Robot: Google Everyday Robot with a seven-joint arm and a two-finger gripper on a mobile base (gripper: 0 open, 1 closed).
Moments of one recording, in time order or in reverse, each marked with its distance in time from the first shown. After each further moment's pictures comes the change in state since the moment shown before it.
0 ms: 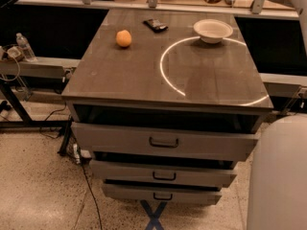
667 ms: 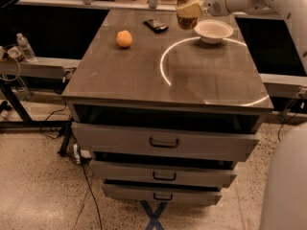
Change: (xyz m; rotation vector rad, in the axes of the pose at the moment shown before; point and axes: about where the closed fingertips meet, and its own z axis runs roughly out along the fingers) arm 0.002 0.115 0.008 -0.283 0.050 0.060
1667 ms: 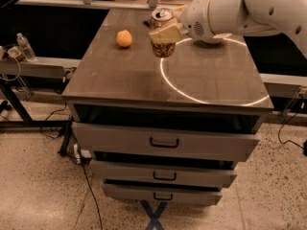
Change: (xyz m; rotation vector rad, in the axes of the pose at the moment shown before) arm -0.035 0.153 -0.021 -0.227 0.005 0.066
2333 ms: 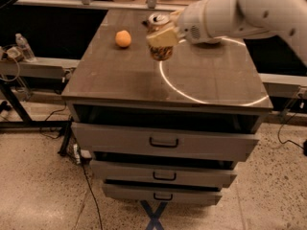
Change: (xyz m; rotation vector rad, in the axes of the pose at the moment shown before) arm 0.005 0.012 0.014 -0.040 0.012 0.016
